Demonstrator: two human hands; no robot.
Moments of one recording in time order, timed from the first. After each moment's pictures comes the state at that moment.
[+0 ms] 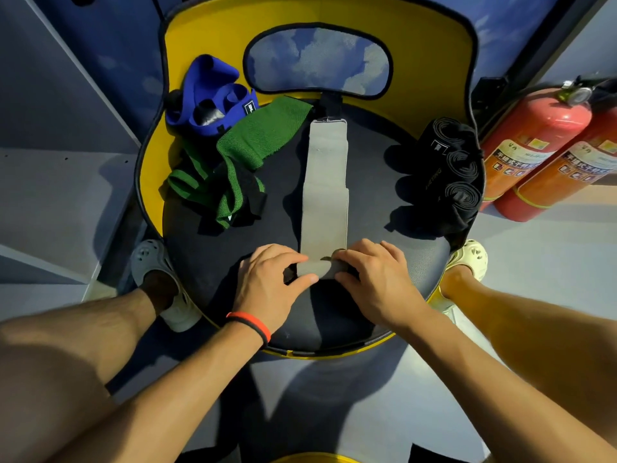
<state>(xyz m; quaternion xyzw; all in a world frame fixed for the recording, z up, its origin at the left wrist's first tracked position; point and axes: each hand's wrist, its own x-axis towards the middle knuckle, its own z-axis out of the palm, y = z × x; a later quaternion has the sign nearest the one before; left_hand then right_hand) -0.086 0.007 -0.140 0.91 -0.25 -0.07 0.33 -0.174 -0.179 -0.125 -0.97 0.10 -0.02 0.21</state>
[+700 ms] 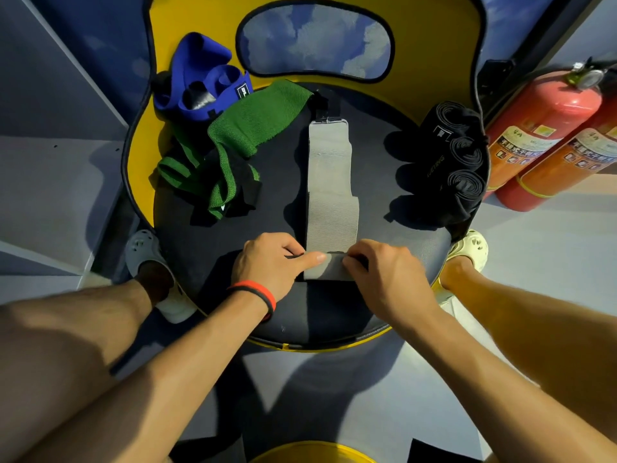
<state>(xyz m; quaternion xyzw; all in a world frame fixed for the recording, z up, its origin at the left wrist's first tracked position) -0.075 -0.014 -0.118 0.91 -0.11 -0.19 0.35 -0.180 -0.178 -0.116 -0.96 0.18 -0.03 0.20</state>
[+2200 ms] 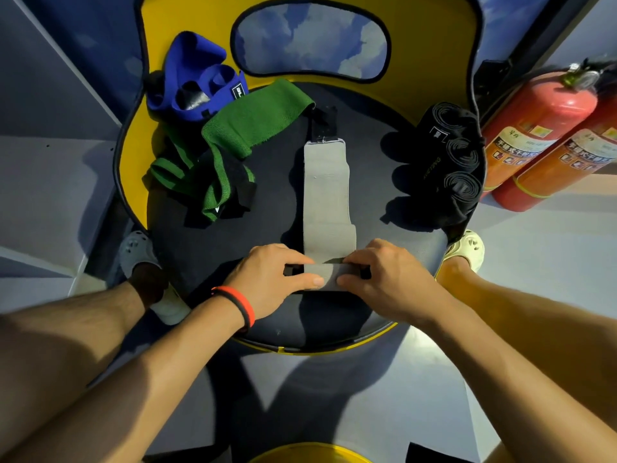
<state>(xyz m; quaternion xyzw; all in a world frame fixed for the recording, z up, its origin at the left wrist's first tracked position) -0.073 -0.004 -0.111 0.88 -0.26 -0.27 0.30 -0.178 -0.195 -0.097 -0.95 0.14 0.13 0.23</state>
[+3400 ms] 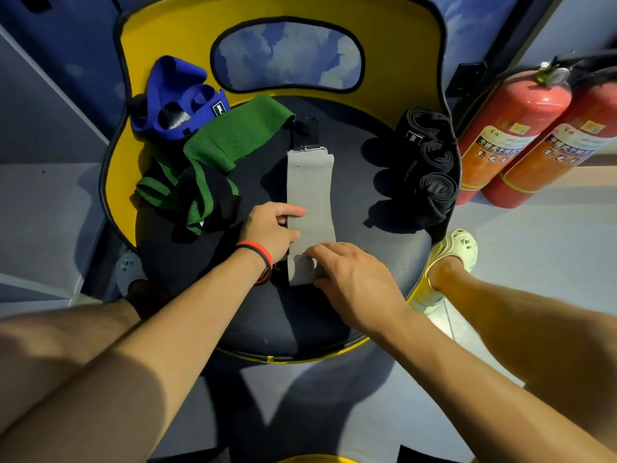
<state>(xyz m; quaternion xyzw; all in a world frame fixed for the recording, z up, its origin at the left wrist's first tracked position) -0.025 -0.068 -0.130 0.86 -0.14 -0.20 0.44 -0.176 -0.177 -0.114 -0.98 0.05 0.00 0.19</state>
